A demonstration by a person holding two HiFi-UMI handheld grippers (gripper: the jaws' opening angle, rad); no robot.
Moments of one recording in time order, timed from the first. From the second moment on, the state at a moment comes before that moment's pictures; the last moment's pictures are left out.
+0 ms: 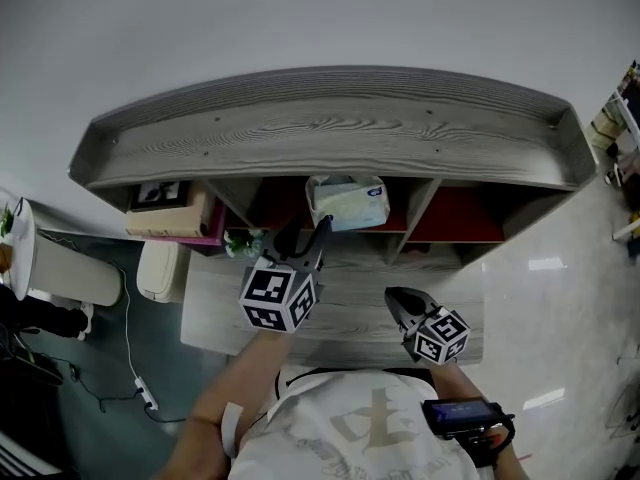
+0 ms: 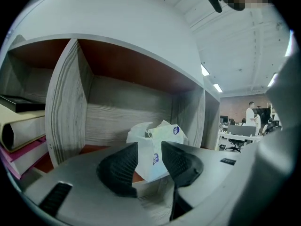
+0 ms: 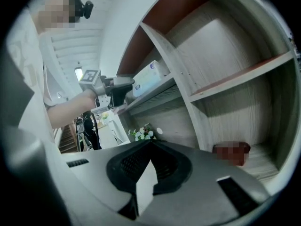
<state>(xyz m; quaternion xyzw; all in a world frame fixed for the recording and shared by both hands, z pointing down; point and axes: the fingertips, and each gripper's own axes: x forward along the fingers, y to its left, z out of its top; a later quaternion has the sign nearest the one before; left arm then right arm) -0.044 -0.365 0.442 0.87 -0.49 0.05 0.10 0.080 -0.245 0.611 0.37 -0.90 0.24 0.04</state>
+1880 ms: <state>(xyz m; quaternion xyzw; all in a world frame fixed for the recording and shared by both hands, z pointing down) -0.063 -0.326 0.410 0.88 -0.46 -0.04 0.08 0.082 -0.228 0.603 0.39 -0.90 0.22 0.04</state>
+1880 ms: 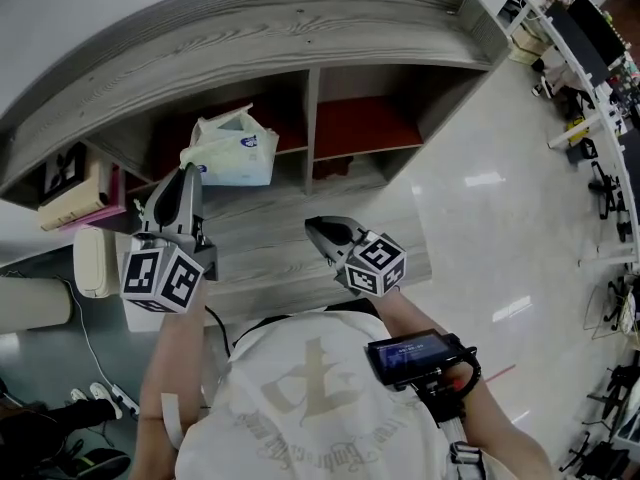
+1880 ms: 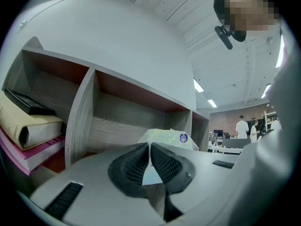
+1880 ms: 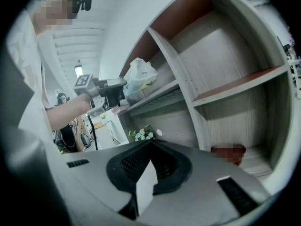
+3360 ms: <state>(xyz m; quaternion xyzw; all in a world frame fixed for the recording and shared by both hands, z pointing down) -0.125 -0.244 0.469 0.91 -0.39 -0.06 0.13 0.044 -0.177 0.601 0.43 -0.88 0.21 0.04</state>
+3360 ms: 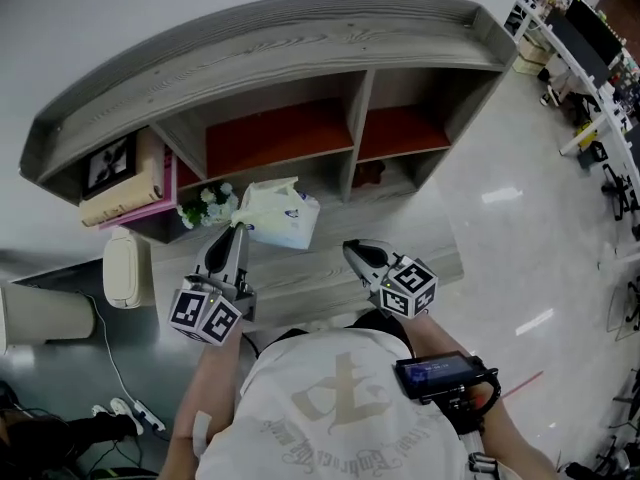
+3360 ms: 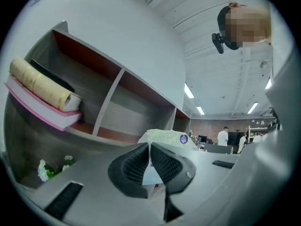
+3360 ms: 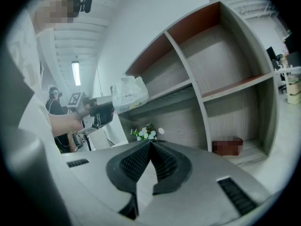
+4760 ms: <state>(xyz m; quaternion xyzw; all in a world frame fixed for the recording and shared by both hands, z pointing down) -0.183 -0.190 0.608 0.89 -0.39 0.01 0.22 0.001 -0.160 0.613 0.42 -0.88 0.21 0.05</state>
